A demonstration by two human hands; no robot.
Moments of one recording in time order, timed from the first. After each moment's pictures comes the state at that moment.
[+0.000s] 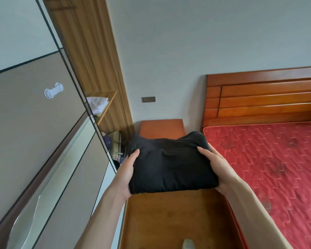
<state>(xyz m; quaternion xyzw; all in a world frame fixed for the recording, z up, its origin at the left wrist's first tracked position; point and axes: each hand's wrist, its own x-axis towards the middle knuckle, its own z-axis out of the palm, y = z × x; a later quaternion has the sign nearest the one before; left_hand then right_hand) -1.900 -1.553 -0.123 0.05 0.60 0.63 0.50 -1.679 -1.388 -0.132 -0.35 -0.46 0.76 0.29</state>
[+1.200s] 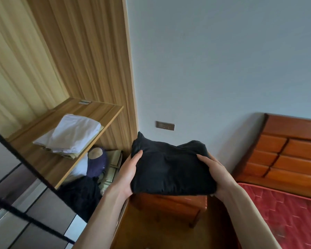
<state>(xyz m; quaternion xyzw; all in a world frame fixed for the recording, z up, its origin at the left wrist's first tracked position) -2.232 -1.096 -0.162 -0.03 0.59 0.68 0.43 -2.045 -0.896 -0.163 -0.36 -0.46 0.80 0.17</state>
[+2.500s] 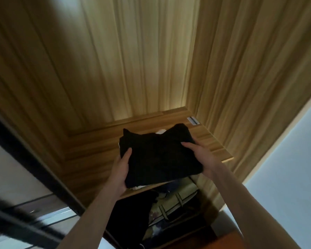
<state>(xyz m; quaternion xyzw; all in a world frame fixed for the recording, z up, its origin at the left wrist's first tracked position) -2.547 -1.156 -0.175 -0.32 0.51 0.79 -0.03 -2.642 -0.908 -0.148 -0.03 -0.64 0.73 -0.24</state>
